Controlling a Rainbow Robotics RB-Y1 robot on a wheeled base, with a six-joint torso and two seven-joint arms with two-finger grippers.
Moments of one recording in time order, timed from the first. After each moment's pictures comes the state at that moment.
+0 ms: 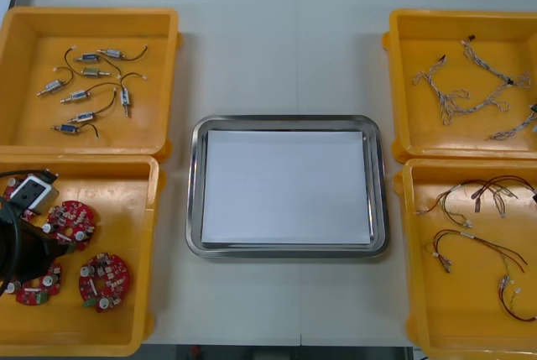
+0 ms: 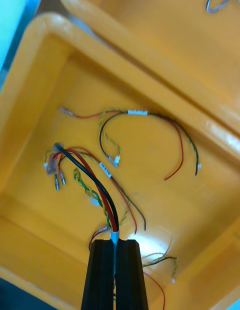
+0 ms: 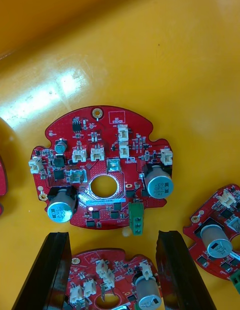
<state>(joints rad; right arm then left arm) -0.09 -0.82 -0.40 -2.23 -1.06 1.91 1.81 0.33 0.79 0.17 -2.17 0.79 1.21 -1.82</state>
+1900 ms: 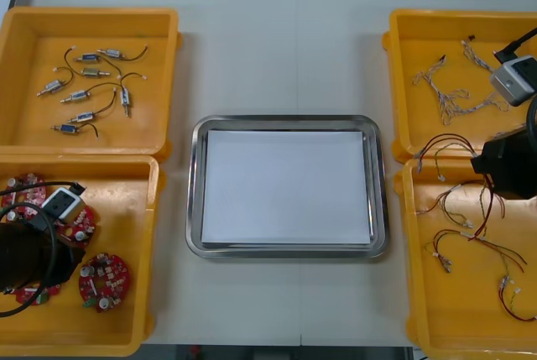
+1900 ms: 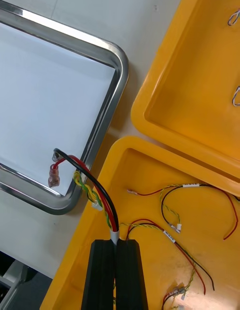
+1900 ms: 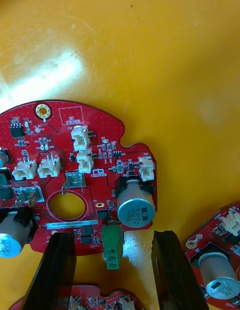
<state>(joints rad) -0.26 -0.75 -0.27 -2.43 -1.06 1.92 1.36 0.28 0.72 0.05 -2.12 0.61 1.23 -1.82</state>
